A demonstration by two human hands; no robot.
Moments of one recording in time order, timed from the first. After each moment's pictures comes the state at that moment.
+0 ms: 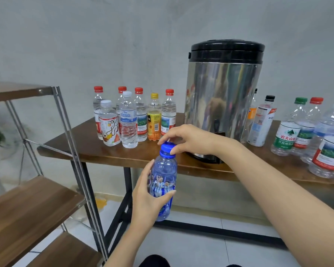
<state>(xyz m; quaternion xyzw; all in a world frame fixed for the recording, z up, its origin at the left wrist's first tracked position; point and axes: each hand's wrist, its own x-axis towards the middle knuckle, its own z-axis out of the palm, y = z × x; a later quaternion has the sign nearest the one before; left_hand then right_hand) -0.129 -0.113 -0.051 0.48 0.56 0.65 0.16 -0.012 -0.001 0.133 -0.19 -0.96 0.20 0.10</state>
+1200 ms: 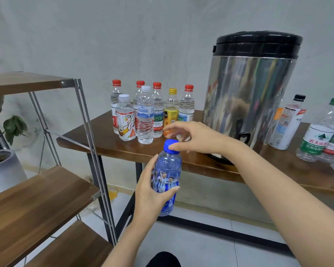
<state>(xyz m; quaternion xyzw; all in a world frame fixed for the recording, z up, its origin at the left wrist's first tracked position) -0.158 -0.124 -0.046 0.46 0.59 0.65 0.13 -0.049 -0.001 0.122 -0.21 -0.93 0.26 0.14</state>
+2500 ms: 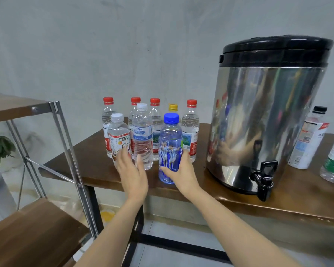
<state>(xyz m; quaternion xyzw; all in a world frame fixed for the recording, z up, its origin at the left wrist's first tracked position) -0.281 0.021 -0.027 0.35 0.70 0.61 -0.11 -0.149 0.083 -0.006 -0.36 -0.76 0.35 0.42</state>
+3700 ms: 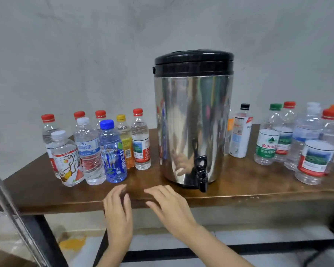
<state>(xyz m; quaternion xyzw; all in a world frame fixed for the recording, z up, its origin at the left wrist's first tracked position) -0.192 0.008 -0.084 0.51 0.64 0.57 -0.10 -0.029 0.040 -0.034 -0.29 -0.88 0.02 0.37</state>
